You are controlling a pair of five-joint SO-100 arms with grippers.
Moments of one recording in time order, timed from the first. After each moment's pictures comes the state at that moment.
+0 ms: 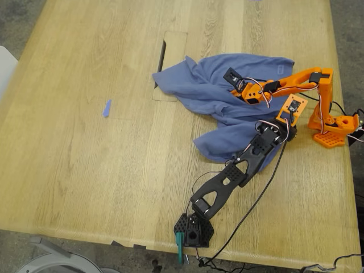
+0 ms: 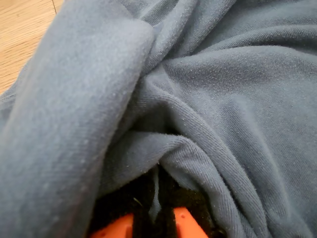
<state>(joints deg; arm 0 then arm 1) 48.3 17.9 -16.8 70.1 -100.2 15.6 75.6 113.4 -7.6 -82.2</state>
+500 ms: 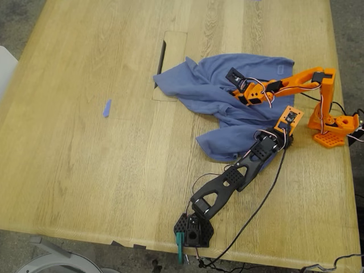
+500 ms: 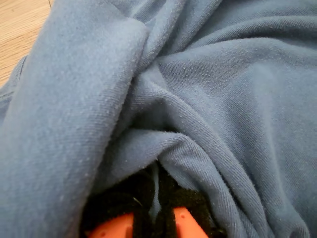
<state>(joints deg) 46.7 5.6 -16.9 61.6 -99.8 15.7 78.9 118.0 -7.8 -82.1</state>
